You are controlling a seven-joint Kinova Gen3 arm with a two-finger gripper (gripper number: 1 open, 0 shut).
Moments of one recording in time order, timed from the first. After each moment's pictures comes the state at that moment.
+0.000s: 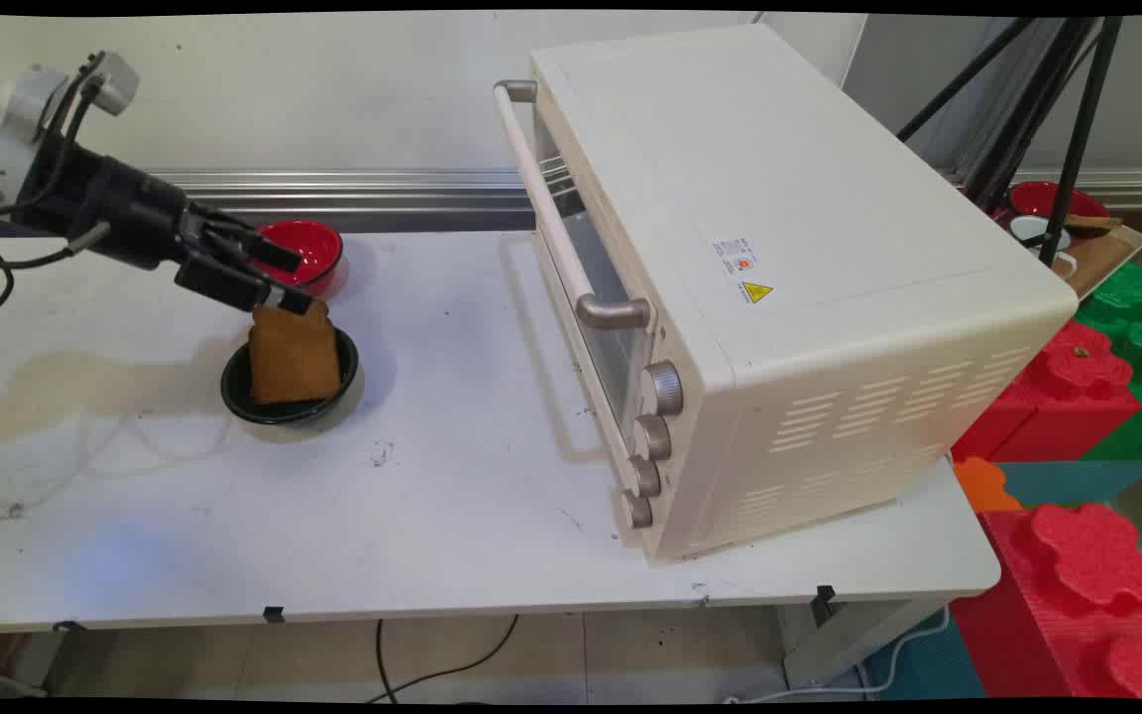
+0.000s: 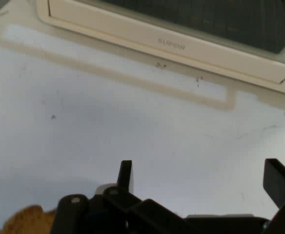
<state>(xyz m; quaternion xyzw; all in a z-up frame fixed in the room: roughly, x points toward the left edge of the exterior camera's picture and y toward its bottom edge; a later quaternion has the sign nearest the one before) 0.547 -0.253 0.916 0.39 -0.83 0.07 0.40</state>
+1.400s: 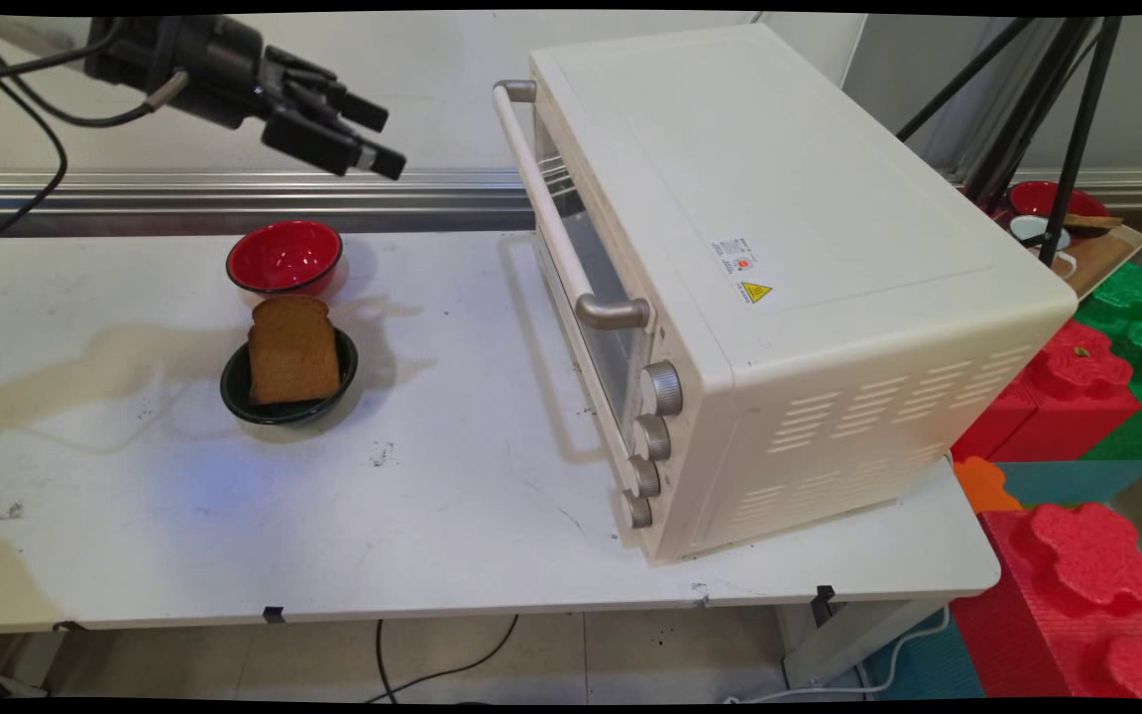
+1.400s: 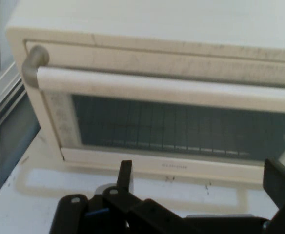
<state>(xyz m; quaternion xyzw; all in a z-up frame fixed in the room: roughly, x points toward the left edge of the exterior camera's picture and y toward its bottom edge) 0.477 -0.309 1.007 0.31 -0.83 0.15 0.44</state>
